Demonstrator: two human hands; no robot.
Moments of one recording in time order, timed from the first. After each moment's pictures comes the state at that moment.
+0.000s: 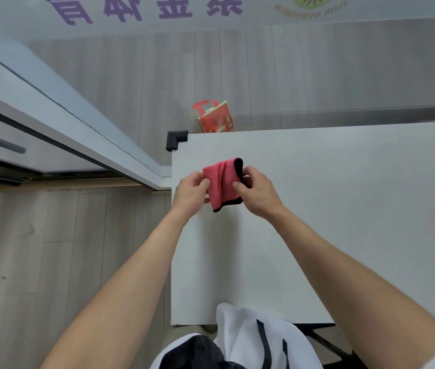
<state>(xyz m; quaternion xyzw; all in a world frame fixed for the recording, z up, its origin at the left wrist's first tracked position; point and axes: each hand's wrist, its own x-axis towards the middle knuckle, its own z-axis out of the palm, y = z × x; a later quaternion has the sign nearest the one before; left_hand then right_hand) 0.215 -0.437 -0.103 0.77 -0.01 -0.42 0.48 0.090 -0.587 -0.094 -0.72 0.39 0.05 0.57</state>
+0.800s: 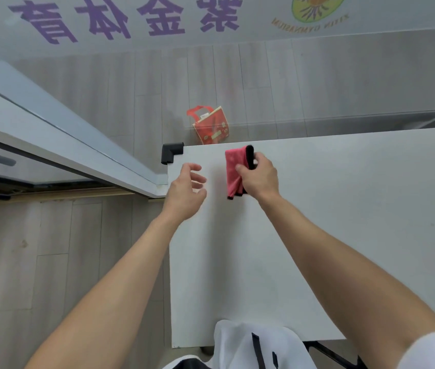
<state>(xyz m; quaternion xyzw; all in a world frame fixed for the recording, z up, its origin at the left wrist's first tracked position) 0.255 -0.448 -0.102 0.85 -0.20 -0.36 0.33 0.146 -0.624 -0.105 -0.70 0.51 -0.05 0.50</state>
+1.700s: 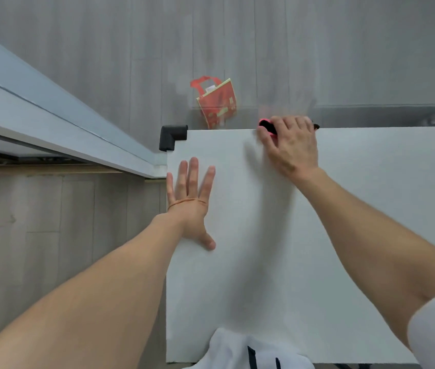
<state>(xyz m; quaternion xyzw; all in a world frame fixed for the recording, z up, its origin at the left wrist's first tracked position) 0.256 -0.437 -0.137 0.80 -0.38 -0.44 -0.10 0.170 -0.711 -0.188 -0.94 0.33 -0.06 0.09</state>
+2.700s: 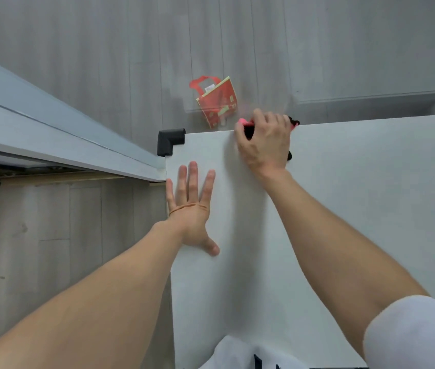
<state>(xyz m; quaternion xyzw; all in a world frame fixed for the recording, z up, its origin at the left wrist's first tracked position) 0.256 -0.438 -0.131 0.80 -0.38 -0.46 -0.10 0.222 -0.654 -0.188 -0.87 0.43 -0.19 0.18</state>
